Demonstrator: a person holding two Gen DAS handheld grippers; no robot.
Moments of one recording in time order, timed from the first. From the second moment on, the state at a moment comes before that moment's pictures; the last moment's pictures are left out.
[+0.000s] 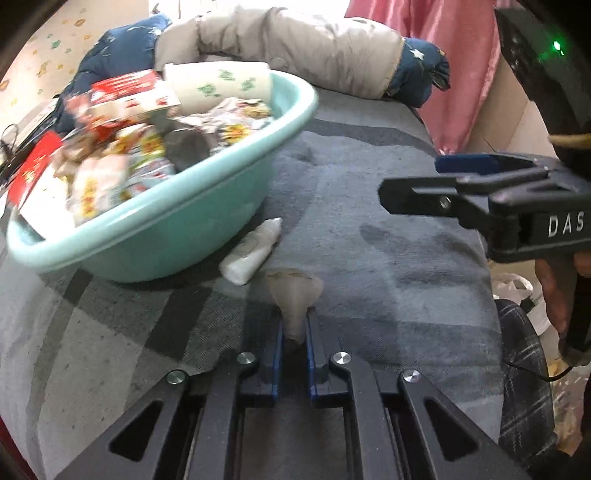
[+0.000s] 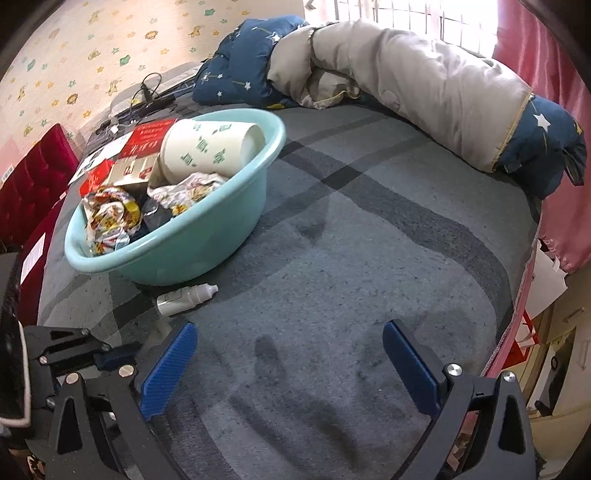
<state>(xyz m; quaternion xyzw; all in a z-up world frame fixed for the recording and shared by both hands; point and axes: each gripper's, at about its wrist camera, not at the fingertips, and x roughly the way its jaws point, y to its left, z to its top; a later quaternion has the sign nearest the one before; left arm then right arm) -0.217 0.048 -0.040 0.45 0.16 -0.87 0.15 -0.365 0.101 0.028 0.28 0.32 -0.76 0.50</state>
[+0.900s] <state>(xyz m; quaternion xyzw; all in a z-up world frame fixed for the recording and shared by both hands) -0.169 0.012 -0.037 0.43 0.17 -0.86 0.21 -0.309 0.054 -0.019 0.21 0.37 -0.69 0.58</state>
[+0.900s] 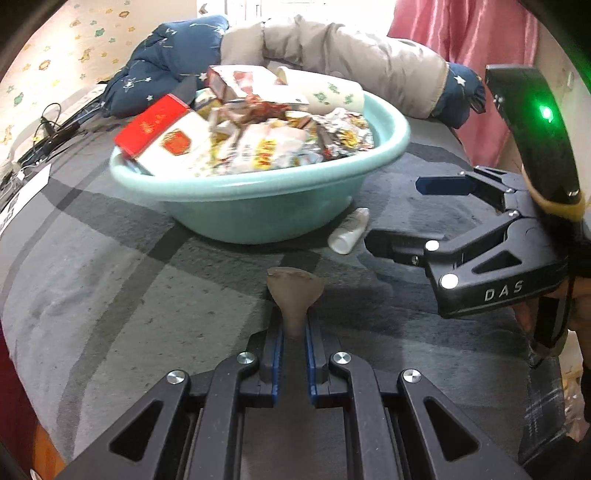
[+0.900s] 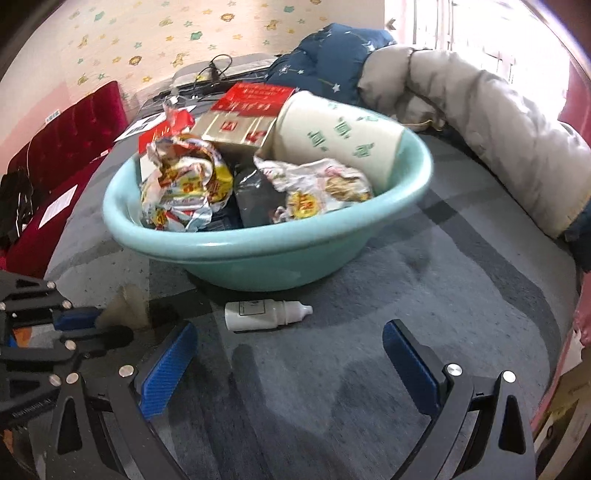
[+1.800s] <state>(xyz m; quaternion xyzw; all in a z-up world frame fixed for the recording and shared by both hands) -0.129 -0.006 -0.036 0.42 0.20 -0.86 0.22 -0.304 0.016 -0.057 0.22 0.40 -0.68 0.58</state>
